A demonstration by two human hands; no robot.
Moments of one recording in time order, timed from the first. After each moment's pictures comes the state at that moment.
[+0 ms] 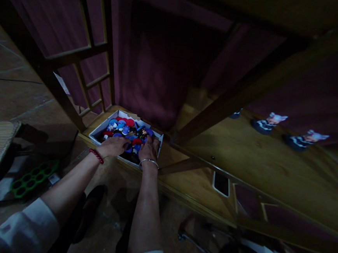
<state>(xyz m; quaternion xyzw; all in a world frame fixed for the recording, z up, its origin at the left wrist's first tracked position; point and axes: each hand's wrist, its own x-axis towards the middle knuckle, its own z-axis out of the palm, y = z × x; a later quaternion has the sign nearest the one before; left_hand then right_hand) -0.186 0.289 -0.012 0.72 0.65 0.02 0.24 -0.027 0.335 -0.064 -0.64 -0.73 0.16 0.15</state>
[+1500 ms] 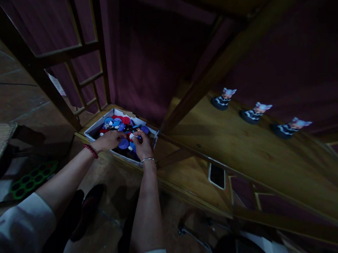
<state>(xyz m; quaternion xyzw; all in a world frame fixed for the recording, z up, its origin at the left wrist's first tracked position) -0.188 0.296 -0.016 0.71 0.65 0.10 0.25 -0.028 0.324 -0.045 -0.50 -0.68 0.39 0.37</state>
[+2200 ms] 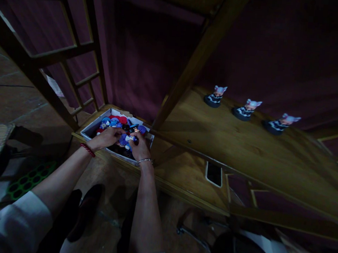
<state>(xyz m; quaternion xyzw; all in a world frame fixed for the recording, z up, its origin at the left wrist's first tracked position) -0.184 0.304 -0.029 0.61 0.62 0.28 0.40 -0.022 0.317 -0.043 -0.49 -0.68 0.41 0.36</state>
